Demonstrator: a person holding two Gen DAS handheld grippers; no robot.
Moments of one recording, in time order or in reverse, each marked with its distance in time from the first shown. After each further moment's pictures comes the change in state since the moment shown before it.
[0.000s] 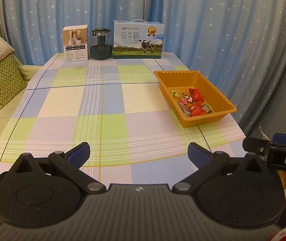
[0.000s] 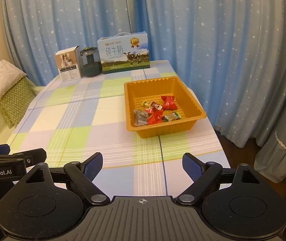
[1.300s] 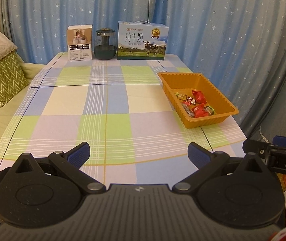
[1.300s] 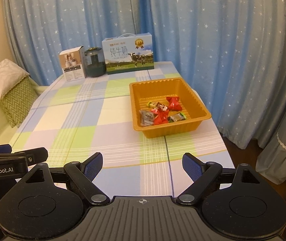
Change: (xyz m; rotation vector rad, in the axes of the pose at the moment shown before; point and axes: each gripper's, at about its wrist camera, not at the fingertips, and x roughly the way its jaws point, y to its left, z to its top) left arm -0.006 0.014 -0.004 -0.022 -0.011 -0.003; right arm -0.002 0.013 -0.002 -0.009 -0.004 0.007
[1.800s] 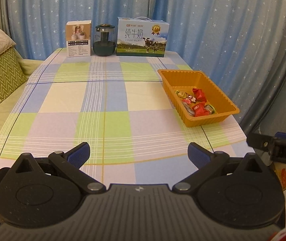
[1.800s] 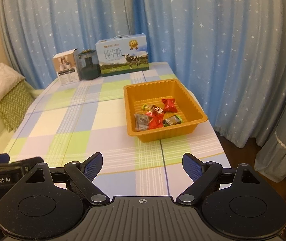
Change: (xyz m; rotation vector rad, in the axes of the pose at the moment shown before) left arm 0.010 0.003 0.002 -0.012 0.019 -0.011; right arm 0.007 -0.007 0.008 0.011 0.001 -0.013
